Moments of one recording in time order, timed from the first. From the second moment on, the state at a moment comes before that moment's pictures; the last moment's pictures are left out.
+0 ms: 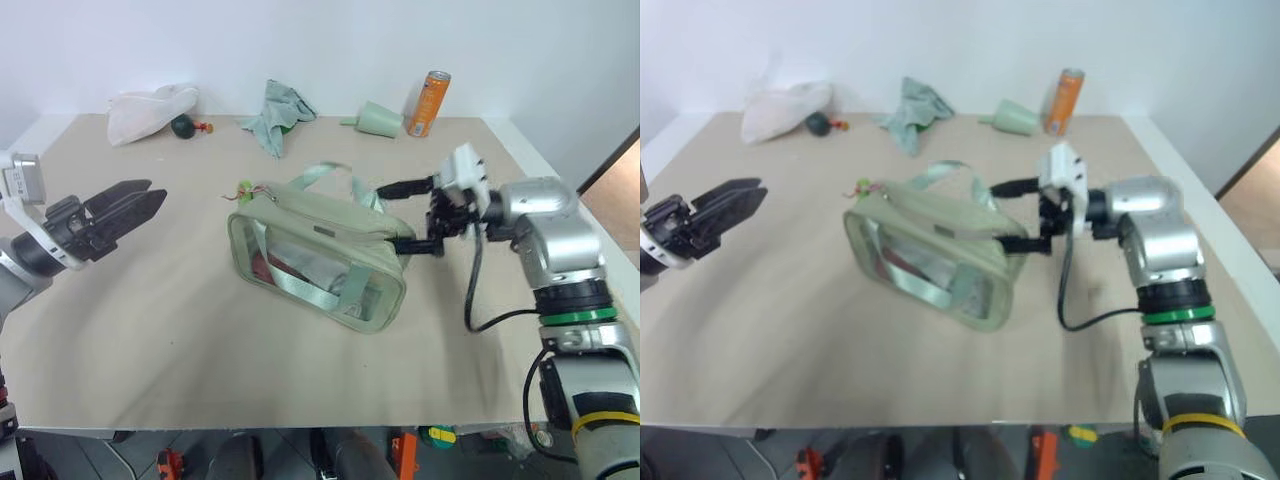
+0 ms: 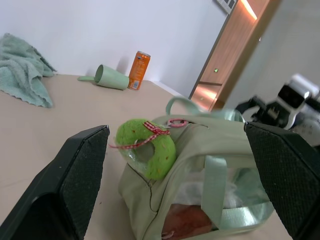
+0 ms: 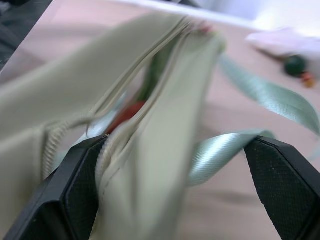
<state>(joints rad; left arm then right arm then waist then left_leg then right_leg) -0.36 0.80 0.53 -0.03 -1.08 0.81 -0.88 -0.89 -0.70 0.03 0.29 0.37 0.23 1.42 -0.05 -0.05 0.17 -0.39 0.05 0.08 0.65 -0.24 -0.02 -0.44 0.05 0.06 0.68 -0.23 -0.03</state>
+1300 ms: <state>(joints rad) -0.20 0.84 0.48 -0.26 -1.07 0.80 -1.04 -0.51 -0.84 -0.03 -0.43 0.65 0.58 1.18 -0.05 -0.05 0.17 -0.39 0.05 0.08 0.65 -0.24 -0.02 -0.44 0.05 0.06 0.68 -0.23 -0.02</state>
